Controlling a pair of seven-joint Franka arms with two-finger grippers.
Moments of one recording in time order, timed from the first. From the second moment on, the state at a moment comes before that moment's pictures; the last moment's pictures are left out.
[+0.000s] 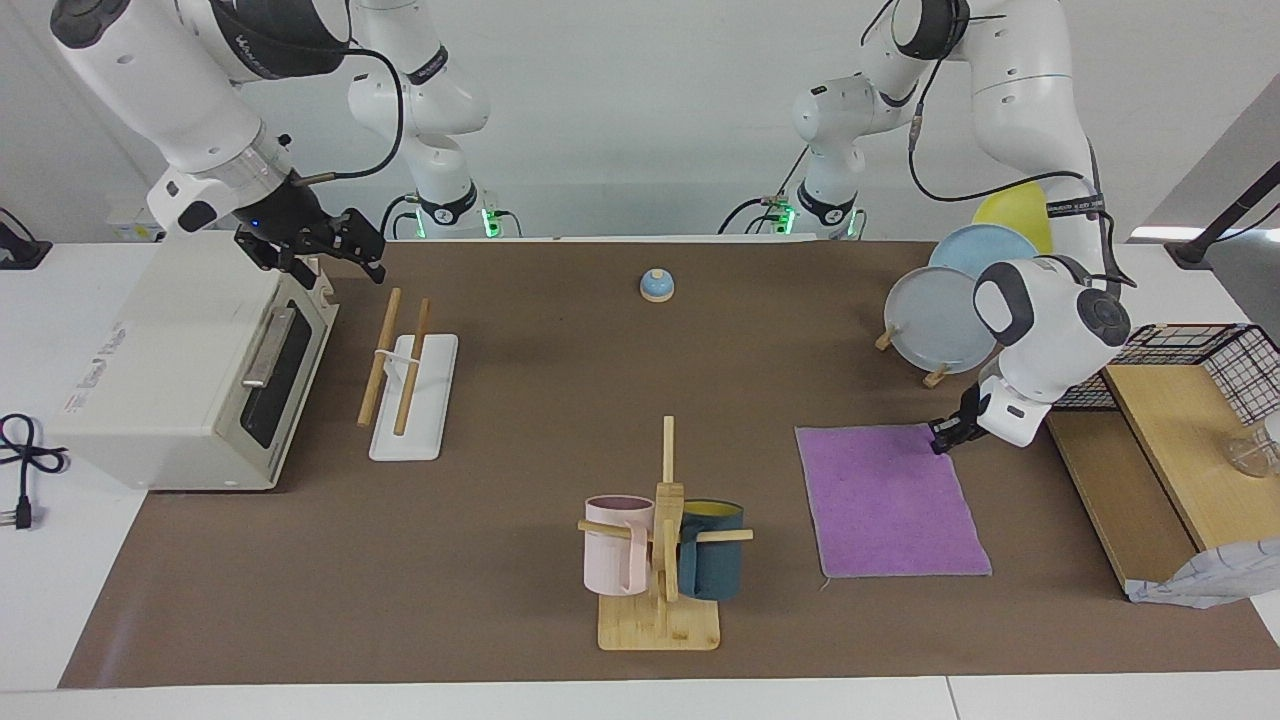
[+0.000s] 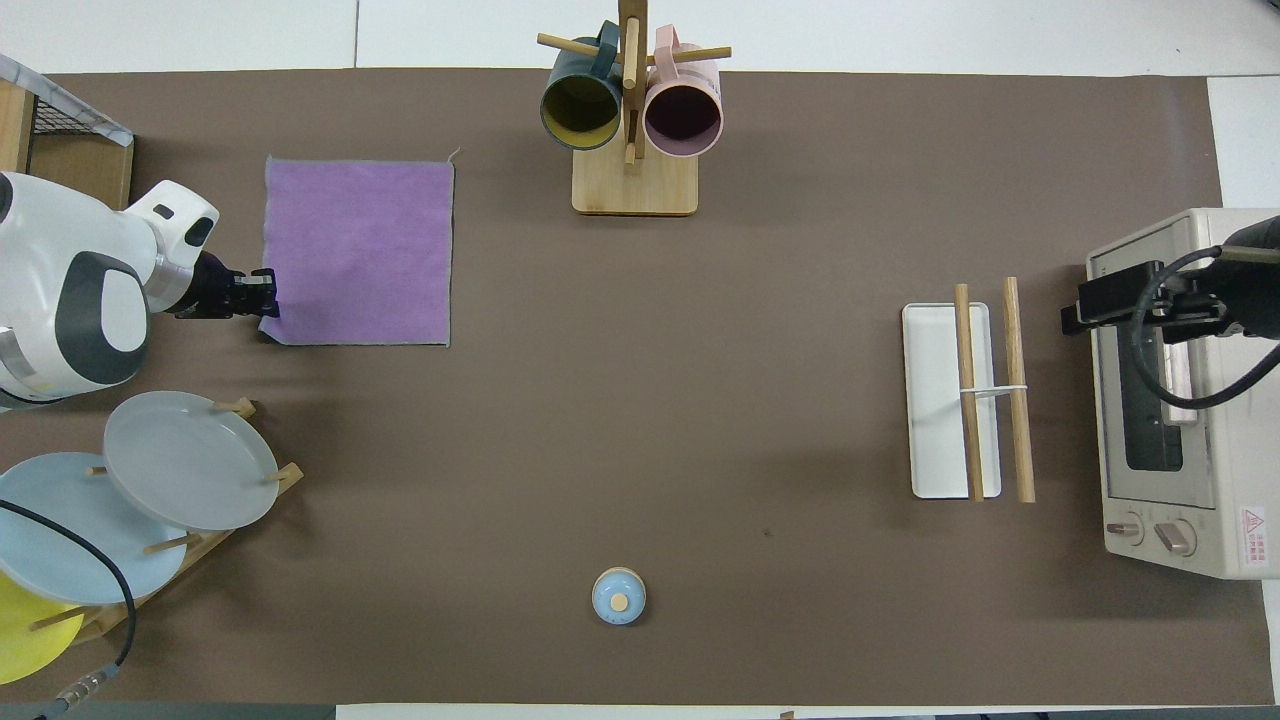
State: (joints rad) left arm 0.16 0.38 -0.17 -1.84 0.00 2.19 -0.04; right arm -0.05 -0.03 0.00 -1.71 0.27 1.62 0.10
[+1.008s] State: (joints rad) left arm -0.22 0.37 -0.17 -1.89 0.28 2.21 -0.40; right arm -0.04 -0.07 0.03 -1.81 0.33 1.71 0.21
